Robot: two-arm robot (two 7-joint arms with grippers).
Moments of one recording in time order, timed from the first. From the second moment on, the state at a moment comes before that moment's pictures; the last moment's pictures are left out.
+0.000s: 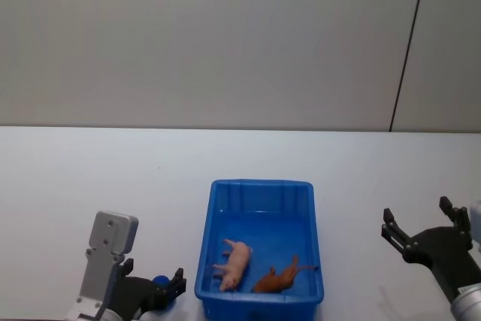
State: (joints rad) left arm -0.01 0.47 0.38 -1.69 -0.48 0.34 0.19; right arm -0.11 0.27 -0.23 -1.71 0.13 -0.02 -0.10
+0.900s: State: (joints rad) left arm 0.02 0.45 0.38 -1.66 -0.51 0.32 0.16; right arm -0.11 0.27 -0.23 -1.71 0.13 -0.02 -0.10
